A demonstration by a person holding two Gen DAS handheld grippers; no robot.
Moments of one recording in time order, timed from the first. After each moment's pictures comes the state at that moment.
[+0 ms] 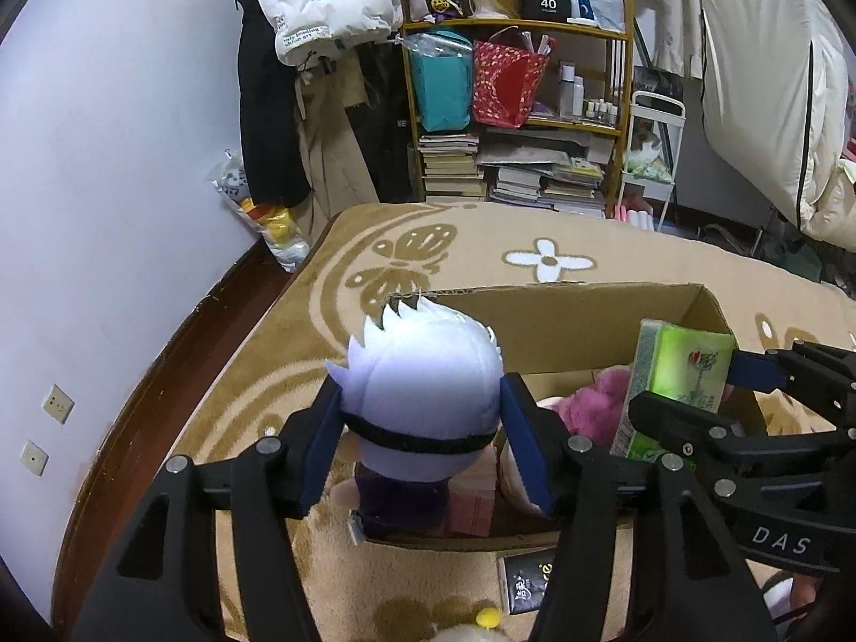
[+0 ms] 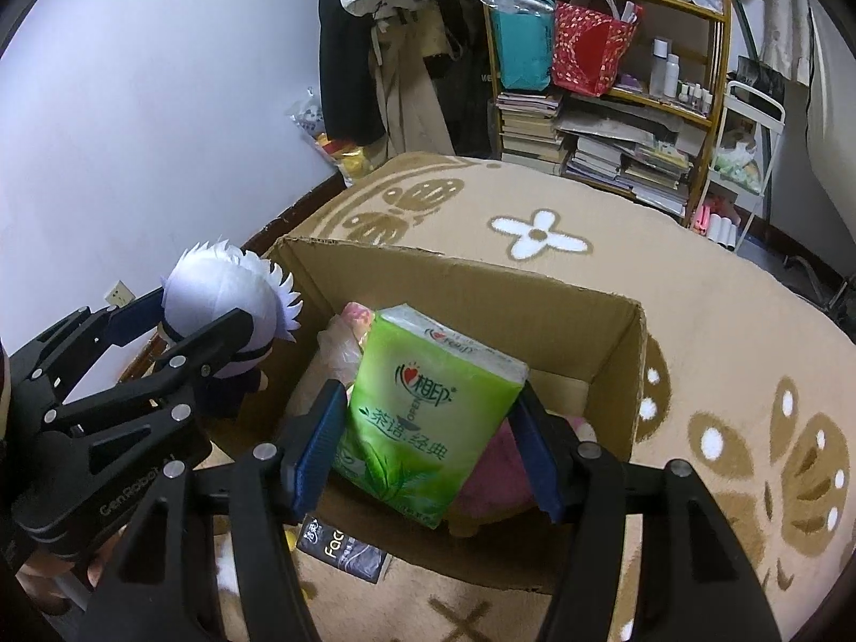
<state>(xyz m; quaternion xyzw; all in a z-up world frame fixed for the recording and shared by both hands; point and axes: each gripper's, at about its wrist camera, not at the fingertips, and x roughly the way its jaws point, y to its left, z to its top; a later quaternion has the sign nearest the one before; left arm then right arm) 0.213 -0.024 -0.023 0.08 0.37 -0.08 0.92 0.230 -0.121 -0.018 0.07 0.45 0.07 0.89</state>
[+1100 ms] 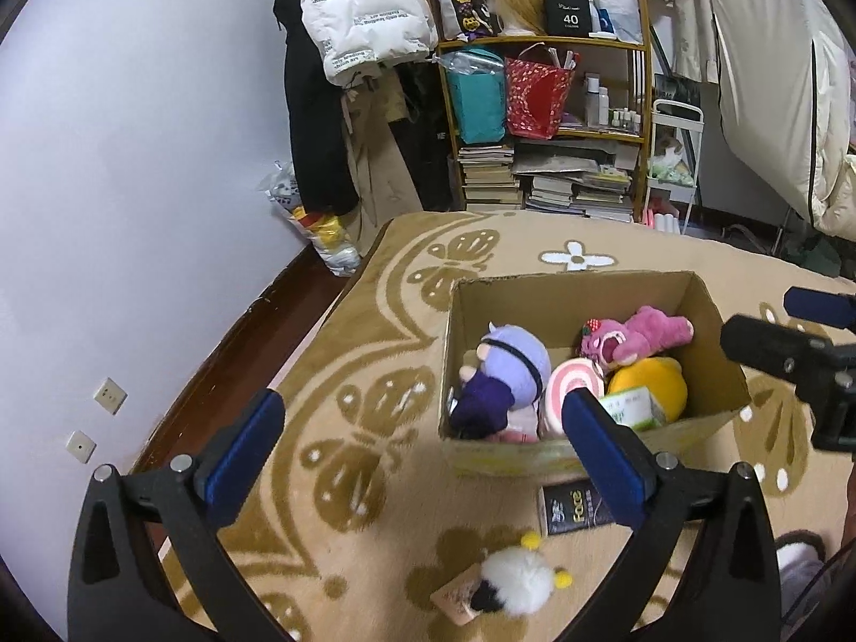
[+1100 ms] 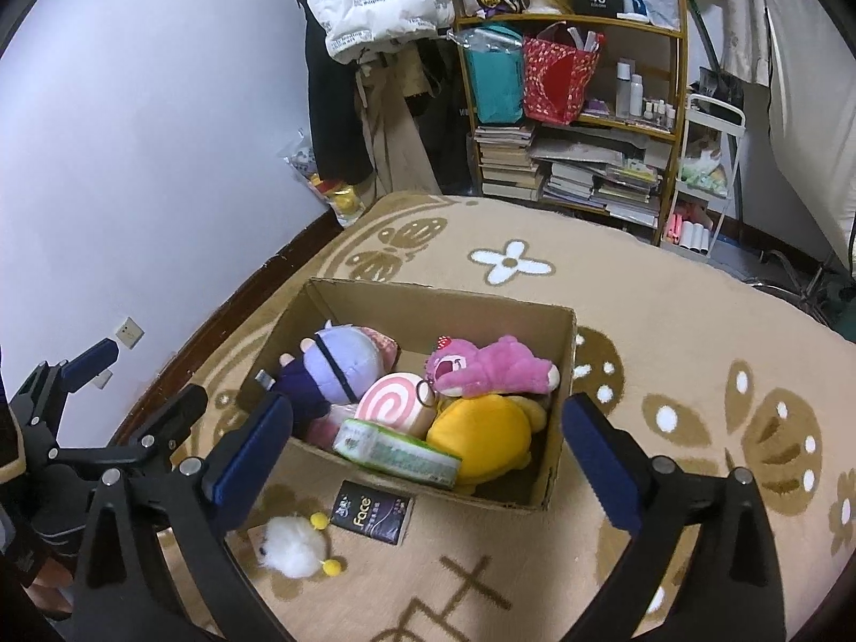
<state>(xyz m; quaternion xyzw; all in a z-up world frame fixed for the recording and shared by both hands) 0.141 0.007 0.025 0.10 0.36 -0.03 0.93 0.174 -0.130 0.044 0.09 0.41 0.04 0.91</state>
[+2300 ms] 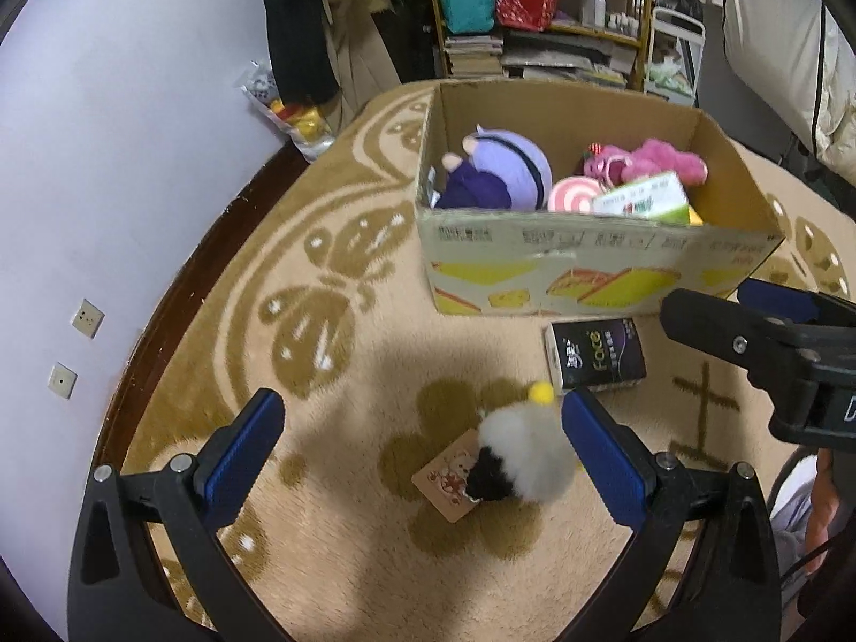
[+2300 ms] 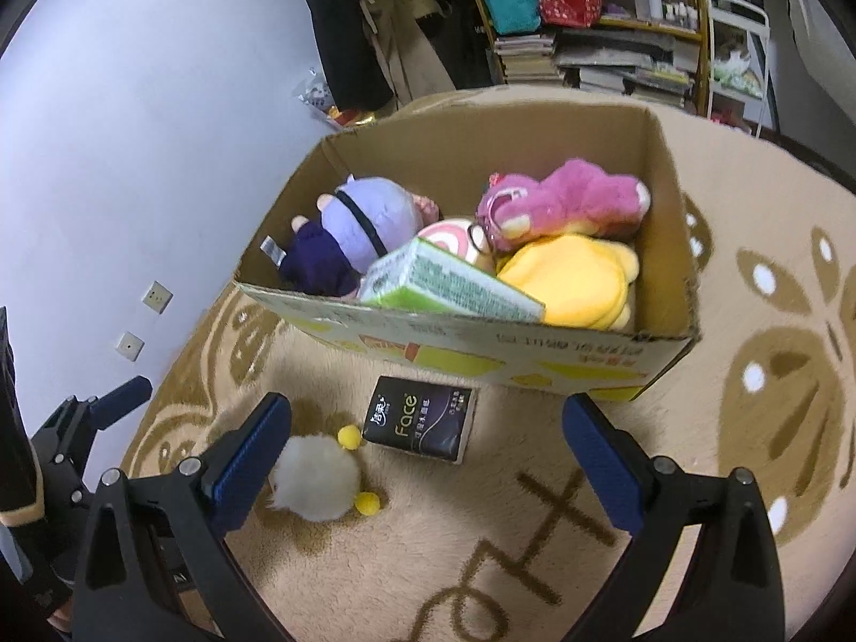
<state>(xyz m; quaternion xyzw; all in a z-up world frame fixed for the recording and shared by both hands) 0.115 0.021 -0.070 0.11 0.48 -0.04 0.87 0.158 -0.101 -0.058 0.16 0.49 0.09 0.85</state>
